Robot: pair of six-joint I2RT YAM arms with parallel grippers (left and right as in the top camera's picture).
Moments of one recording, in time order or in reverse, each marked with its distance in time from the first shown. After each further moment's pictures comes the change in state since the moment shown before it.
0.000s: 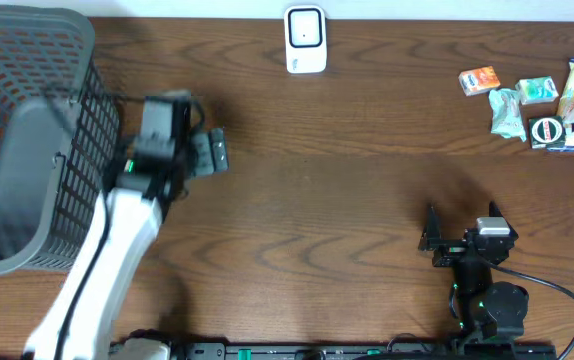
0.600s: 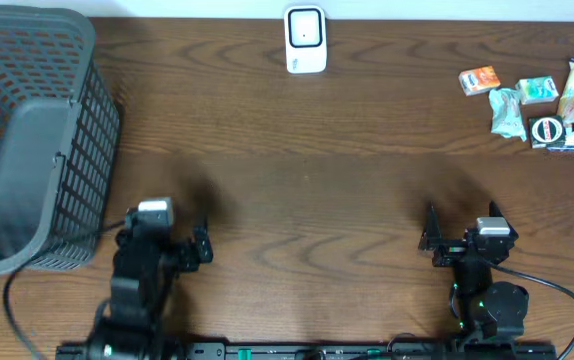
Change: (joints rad) left arm 0.001 -0.993 -0.736 0.178 0.000 0.072; right arm 0.000 0.000 0.000 0.000 0.000 0.000
